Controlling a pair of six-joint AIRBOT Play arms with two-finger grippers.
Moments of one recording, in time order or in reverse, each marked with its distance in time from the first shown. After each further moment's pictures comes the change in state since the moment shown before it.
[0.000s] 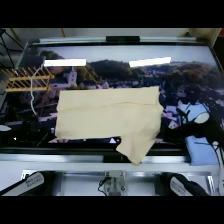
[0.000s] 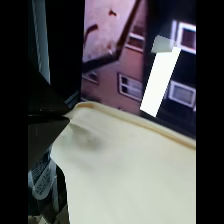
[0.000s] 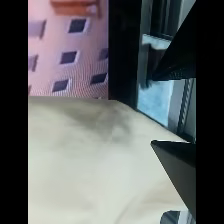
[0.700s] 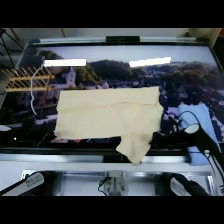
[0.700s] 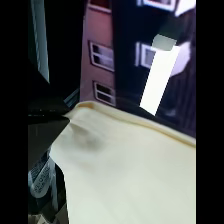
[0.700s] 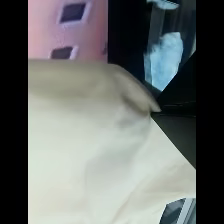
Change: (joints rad) left arm 0.000 0.000 0.000 -0.005 0.002 0.000; right arm 0.073 0.008 -0.197 0.139 -0.167 -0.051
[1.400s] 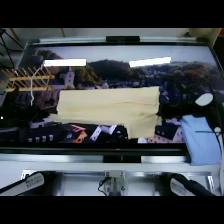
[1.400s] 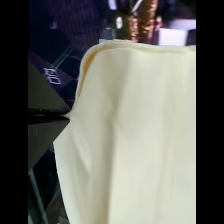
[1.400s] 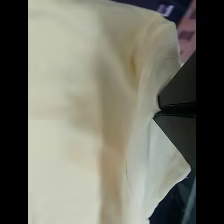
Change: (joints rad) left arm -0.094 -0.062 0.407 -0.083 -0.098 -0.005; right arm 0.057 -0.101 0.535 -0.041 0.035 0.022
